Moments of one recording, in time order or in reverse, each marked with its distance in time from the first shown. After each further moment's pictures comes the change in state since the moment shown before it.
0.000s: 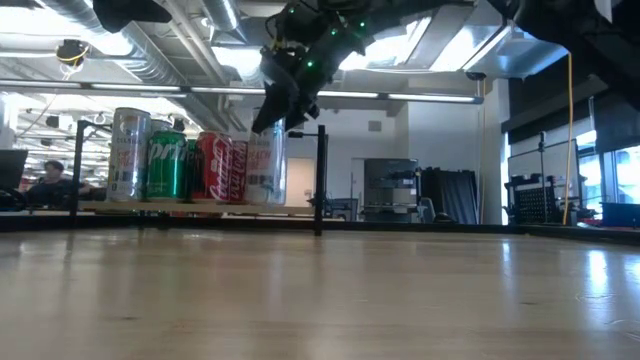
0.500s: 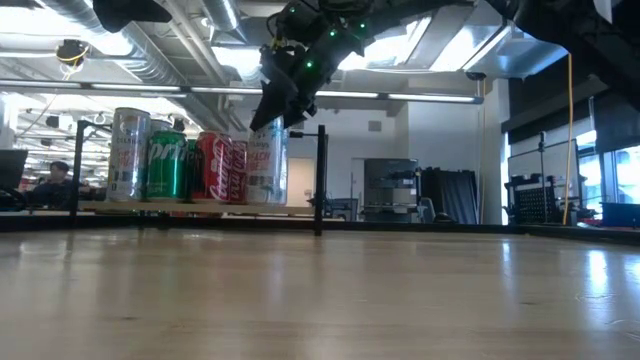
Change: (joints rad) left arm 0.000 0.000 0.000 0.000 0.000 0.000; right arm -0.006 0.005 0.001 0.034 0.009 -0.053
